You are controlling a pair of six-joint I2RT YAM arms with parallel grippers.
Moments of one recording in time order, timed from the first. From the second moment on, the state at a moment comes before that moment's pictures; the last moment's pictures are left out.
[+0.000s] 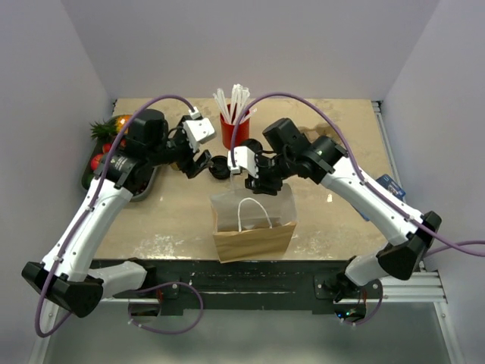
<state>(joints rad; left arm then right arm) -0.44 1.17 1.38 -0.72 0.45 0.50 0.79 1.46 1.61 -1.03 -0.35 -0.70</state>
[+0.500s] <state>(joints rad) -0.35 1.20 1.39 -0.64 0.41 0.48 0.76 1.44 1.71 -1.00 -0.39 -0.73</state>
